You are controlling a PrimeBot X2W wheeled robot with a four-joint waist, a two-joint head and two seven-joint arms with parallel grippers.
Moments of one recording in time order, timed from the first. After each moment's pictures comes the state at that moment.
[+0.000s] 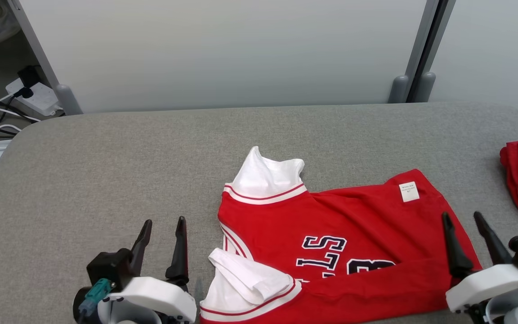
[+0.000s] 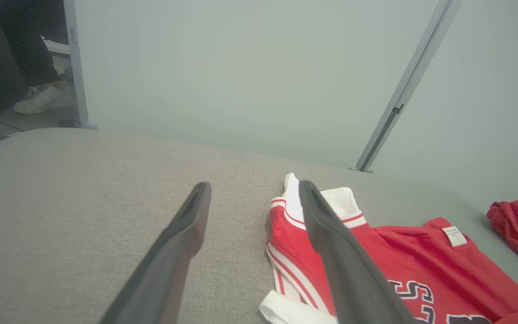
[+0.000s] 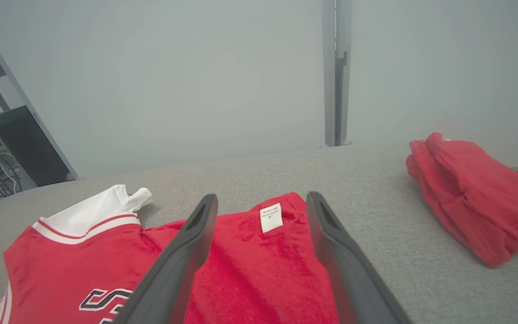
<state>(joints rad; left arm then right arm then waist) -0.11 0.24 -0.49 0.16 -0.68 0.30 -0.25 -0.16 -0.21 0.10 0.44 0.42 0.13 -0.25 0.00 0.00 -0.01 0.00</state>
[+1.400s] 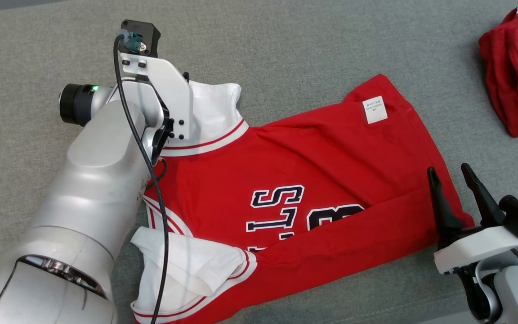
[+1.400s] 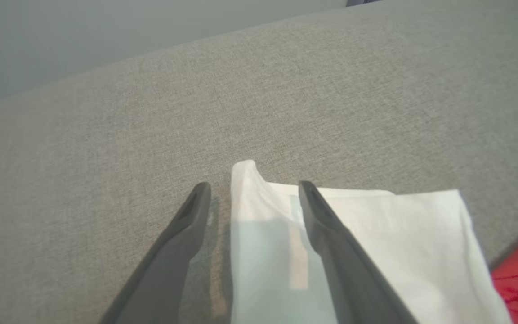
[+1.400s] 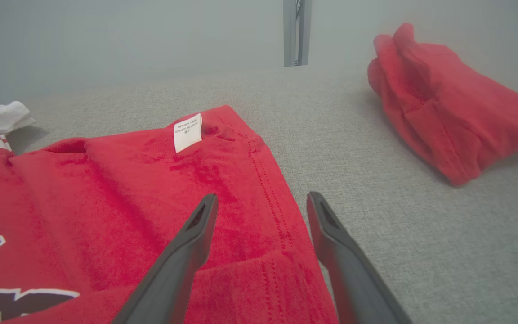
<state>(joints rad) -1.14 0.03 -0.65 1.19 -0.61 0.07 0.20 -0.27 -0.19 0.13 0.36 0.36 0.13 -0.25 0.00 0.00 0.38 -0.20</state>
